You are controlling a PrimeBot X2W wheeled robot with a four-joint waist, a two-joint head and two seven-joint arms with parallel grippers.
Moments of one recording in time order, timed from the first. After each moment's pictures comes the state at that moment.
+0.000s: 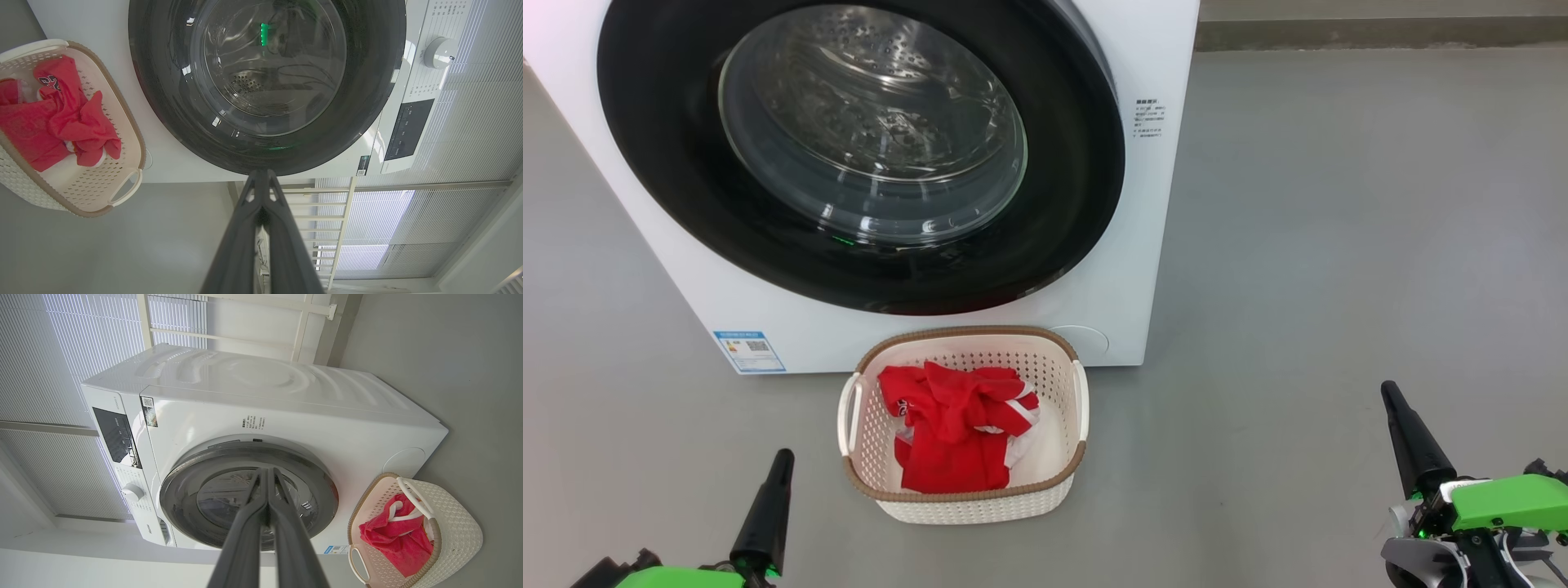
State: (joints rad) left arm -0.07 0.04 0.08 0.27 -1.60 -0.12 0.11; right arm -0.06 -0.04 -0.13 0.27 1.60 0.13 0.11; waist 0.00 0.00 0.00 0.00
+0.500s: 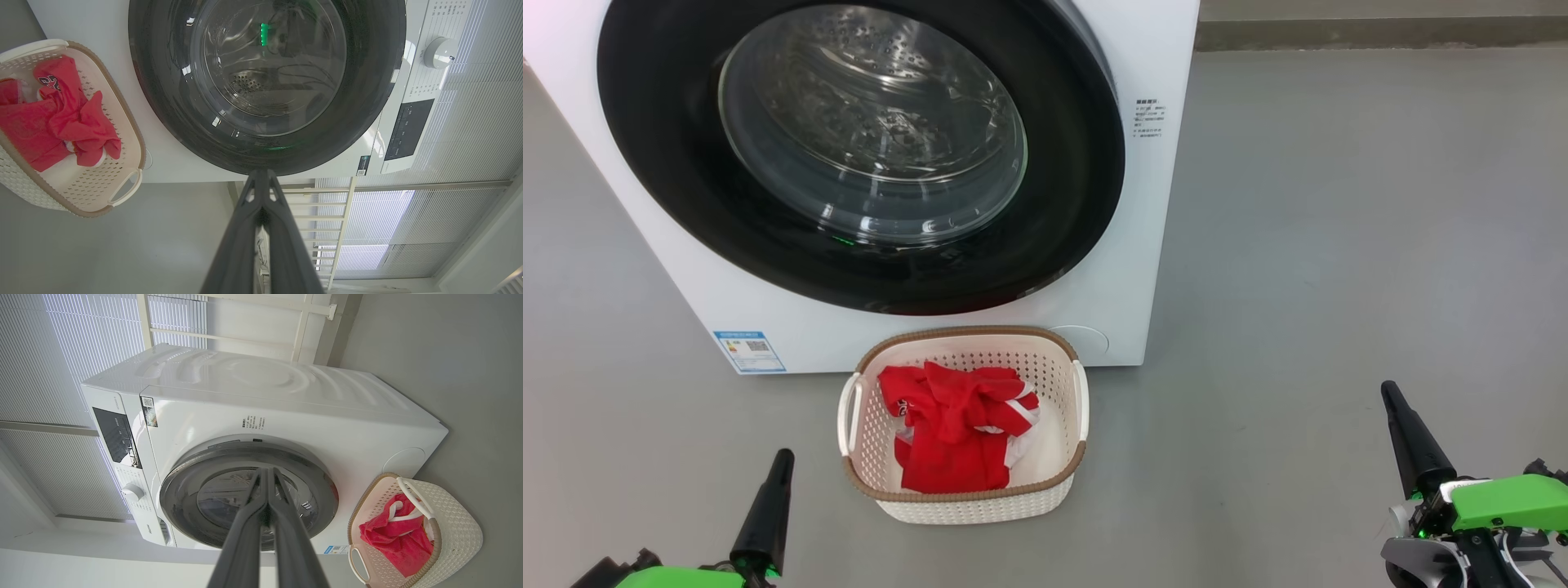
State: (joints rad) left arm -0.07 0.04 0.08 0.27 -1.60 -0.12 0.11; right arm -0.06 -0.04 -0.13 0.27 1.60 0.13 0.11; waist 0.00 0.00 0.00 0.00
